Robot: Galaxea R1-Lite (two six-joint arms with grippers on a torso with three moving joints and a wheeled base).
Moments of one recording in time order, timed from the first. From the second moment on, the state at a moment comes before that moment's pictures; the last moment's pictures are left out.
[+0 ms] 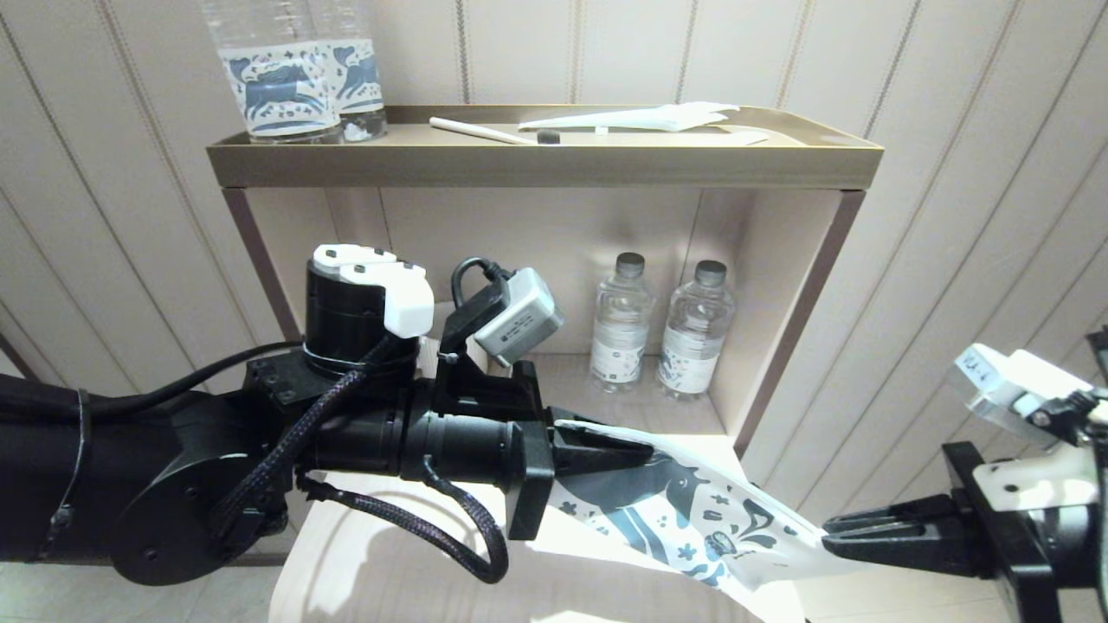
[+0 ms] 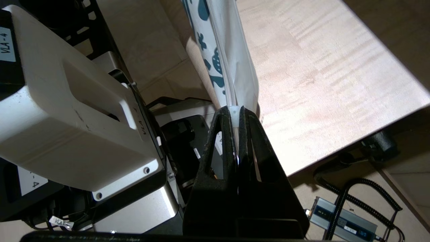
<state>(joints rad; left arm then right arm) -0.75 1.74 -0.92 -0.59 -0.74 0.07 0.17 1.22 -0.78 0.30 0.80 -0.47</state>
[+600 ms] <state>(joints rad) -0.74 1.74 -0.93 -0.57 -0.74 0.07 0.13 1.17 -0.73 0.30 0.80 -0.47</state>
